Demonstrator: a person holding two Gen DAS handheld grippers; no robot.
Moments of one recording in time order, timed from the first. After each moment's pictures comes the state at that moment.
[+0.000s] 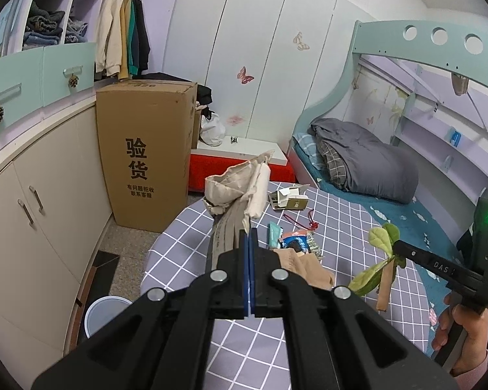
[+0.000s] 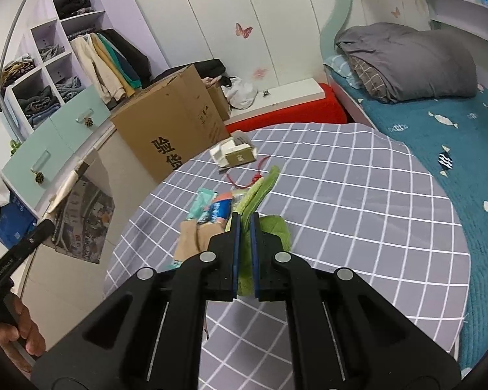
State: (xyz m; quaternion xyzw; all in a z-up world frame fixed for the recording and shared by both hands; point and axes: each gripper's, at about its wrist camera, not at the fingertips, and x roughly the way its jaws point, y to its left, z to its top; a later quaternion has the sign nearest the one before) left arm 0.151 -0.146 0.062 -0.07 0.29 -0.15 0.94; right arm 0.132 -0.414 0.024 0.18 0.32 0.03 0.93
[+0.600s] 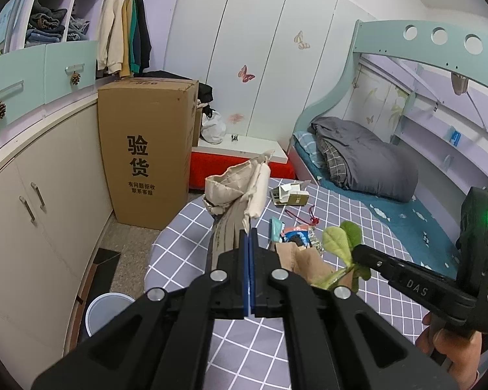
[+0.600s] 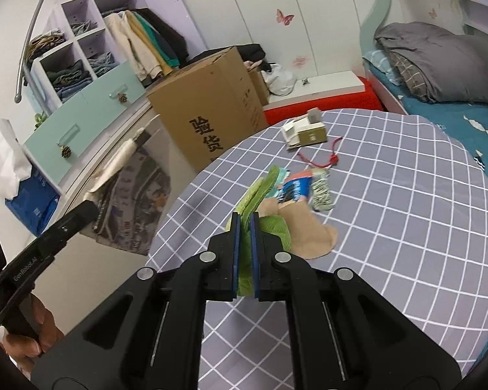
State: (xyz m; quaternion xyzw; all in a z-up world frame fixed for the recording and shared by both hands) left arm 0.144 -0.144 0.062 -0.07 0.29 -0.15 0.94; right arm 0.139 -0.333 0.021 0.16 0.33 0.10 0.92
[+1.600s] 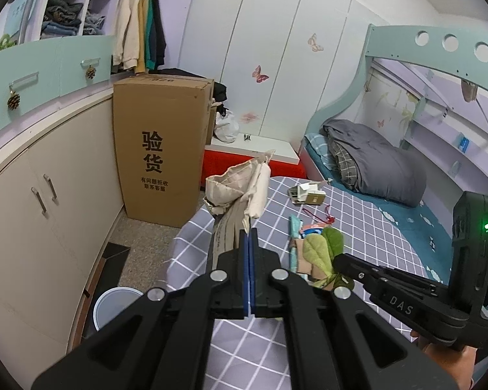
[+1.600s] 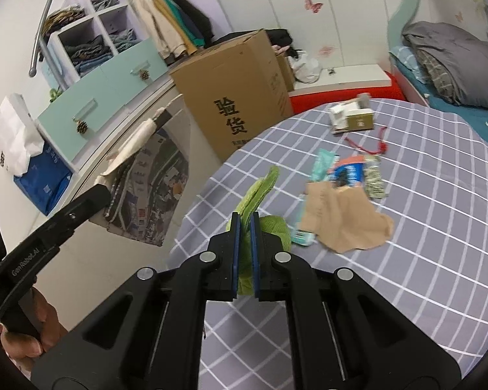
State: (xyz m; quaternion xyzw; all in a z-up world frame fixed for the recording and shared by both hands) left arm 0.140 -0.110 0.058 -0.08 0.29 -0.12 0.94; right arm 0.152 -0.271 0.015 0.13 0.36 0.14 0.91
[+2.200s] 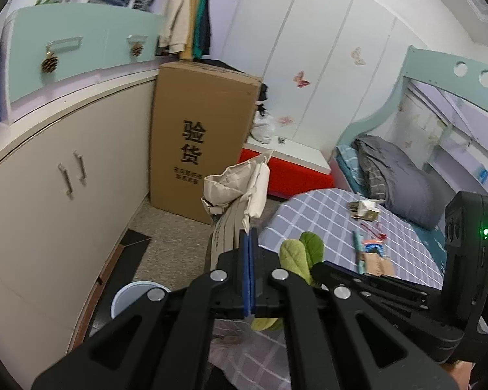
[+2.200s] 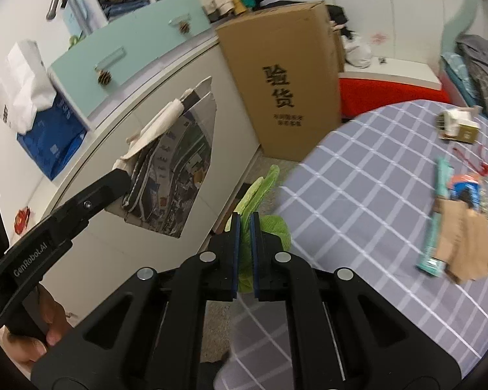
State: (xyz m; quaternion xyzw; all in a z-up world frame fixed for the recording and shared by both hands) left arm 0.179 0.010 0.028 -0.13 0.31 -0.07 0.94; right arm 0.209 -0.130 -0.007 0.07 0.40 0.21 0.89
